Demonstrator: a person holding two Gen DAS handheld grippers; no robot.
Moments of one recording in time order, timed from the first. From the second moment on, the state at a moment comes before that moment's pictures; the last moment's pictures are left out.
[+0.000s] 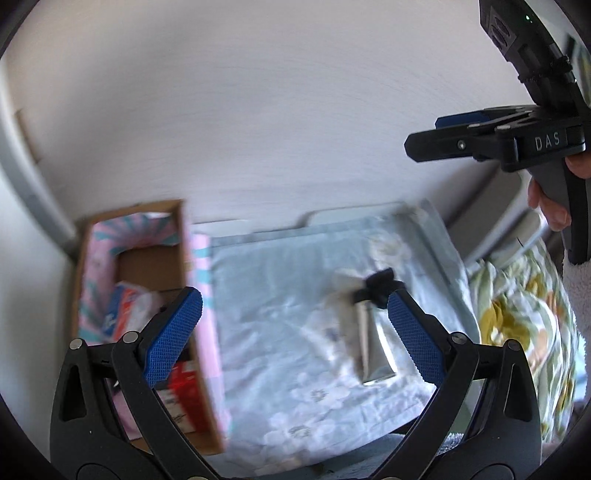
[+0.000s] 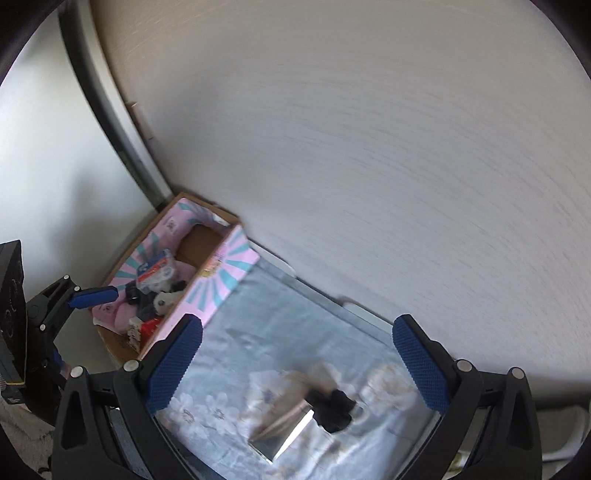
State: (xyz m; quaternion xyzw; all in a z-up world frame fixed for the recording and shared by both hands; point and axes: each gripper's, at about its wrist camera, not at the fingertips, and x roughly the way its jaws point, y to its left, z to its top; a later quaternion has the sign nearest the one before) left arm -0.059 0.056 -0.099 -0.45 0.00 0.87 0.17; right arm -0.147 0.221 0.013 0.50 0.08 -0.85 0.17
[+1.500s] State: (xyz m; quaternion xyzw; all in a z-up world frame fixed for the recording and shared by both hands) left arm -0.068 0.207 -0.307 -0.52 0.05 0.84 0.15; right arm -0.113 0.304 -0.223 0.56 0.17 -0.74 0.32
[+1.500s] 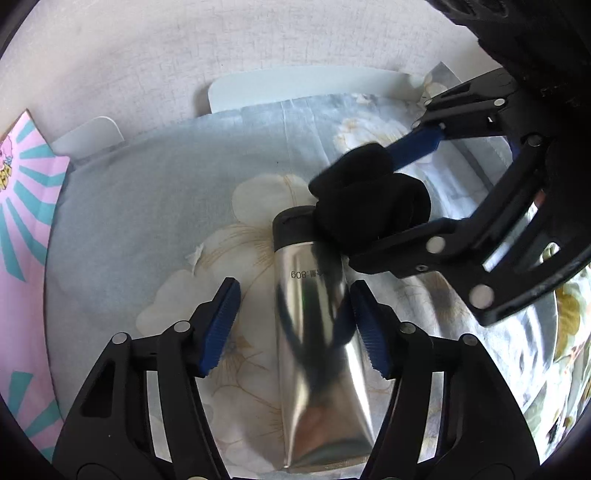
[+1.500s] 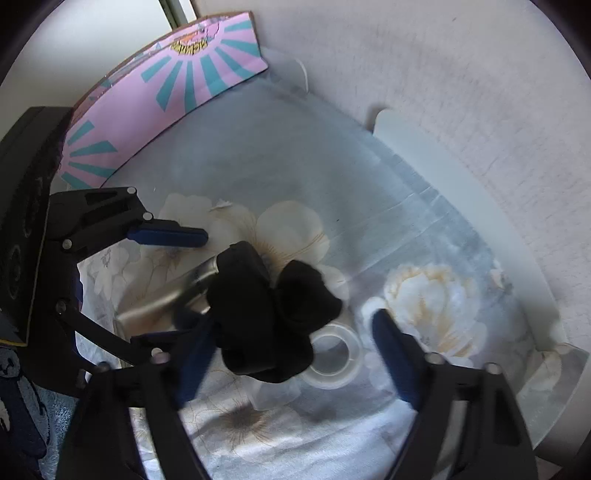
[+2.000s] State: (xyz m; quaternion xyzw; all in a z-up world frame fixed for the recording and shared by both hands) left arm -0.070 0.187 -0.289 -0.53 0.03 0.84 0.15; right arm -0.116 0.312 -0.212 0.56 0.14 -0.75 0.32
